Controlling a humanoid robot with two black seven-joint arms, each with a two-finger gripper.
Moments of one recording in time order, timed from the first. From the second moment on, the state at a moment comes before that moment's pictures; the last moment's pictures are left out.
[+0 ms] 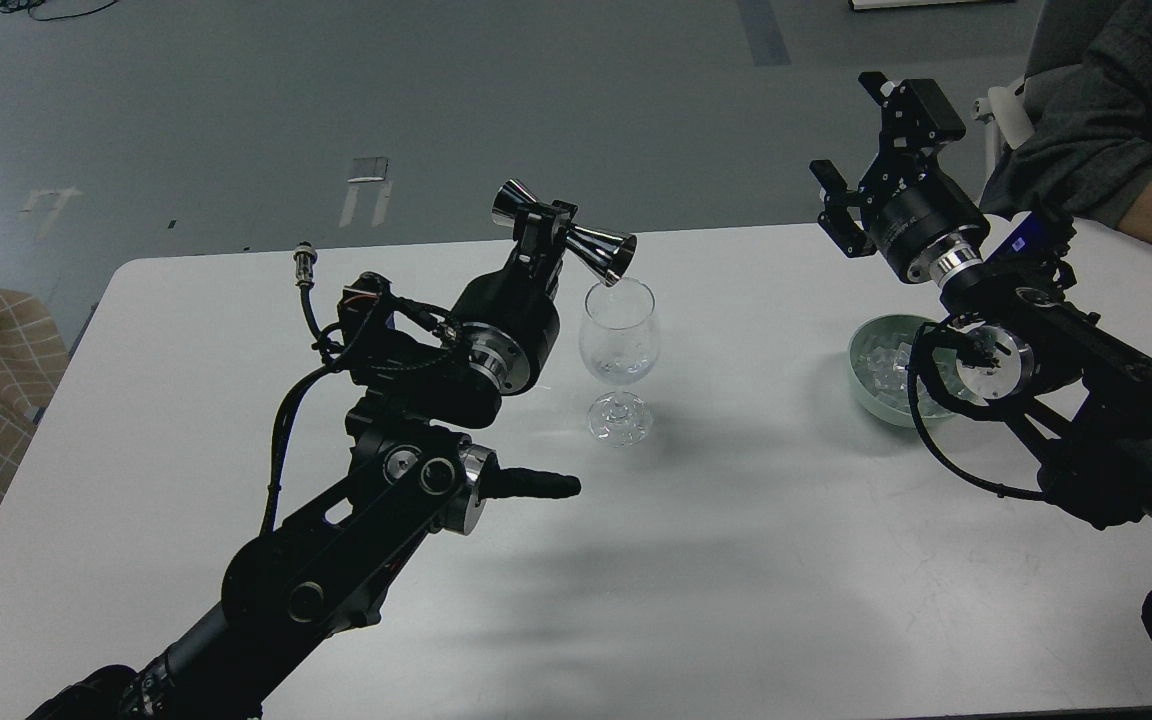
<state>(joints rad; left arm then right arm) -0.48 -0.03 -0.98 -1.62 1.16 0.46 0.49 0.73 -0.30 0.77 0.87 -0.39 0.09 0.36</state>
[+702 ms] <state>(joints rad) -0.24 -0.04 -1.63 -1.67 0.36 0.49 0.49 0.73 -0.29 0.77 0.87 -0.39 0.09 0.36</state>
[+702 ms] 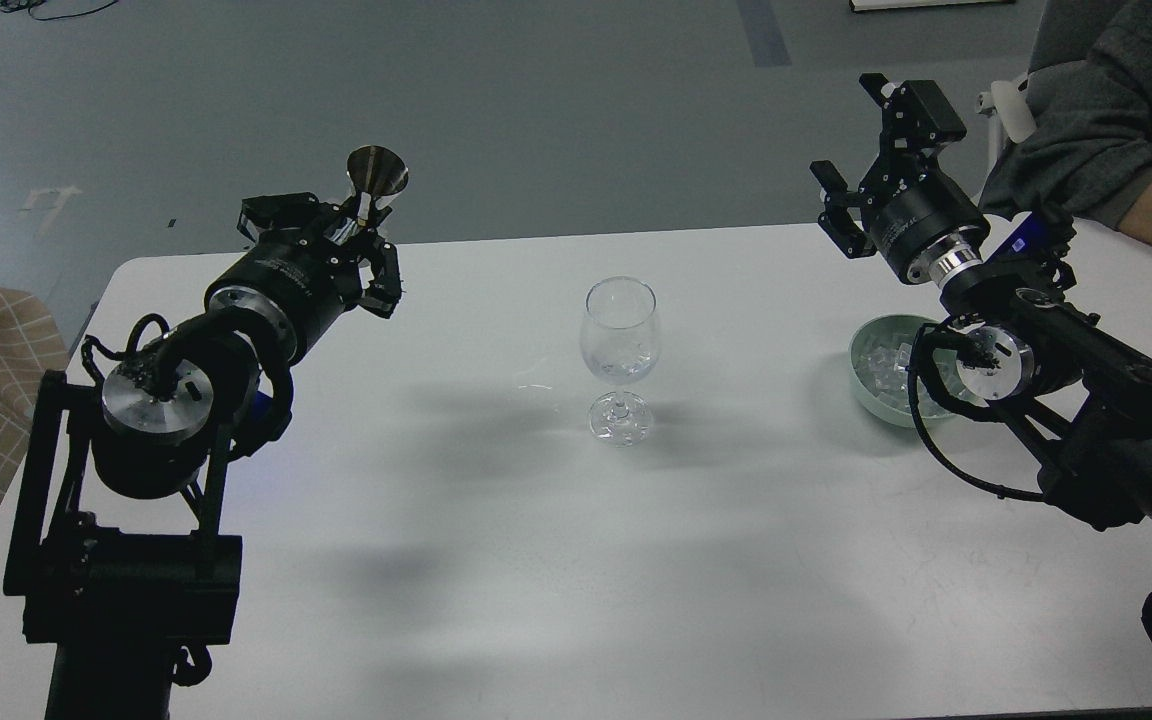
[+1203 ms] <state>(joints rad) -0.08 -0.04 -1.76 -1.65 0.34 0.41 0.49 0.72 -0.29 0.77 0.87 -0.39 0.09 0.36</state>
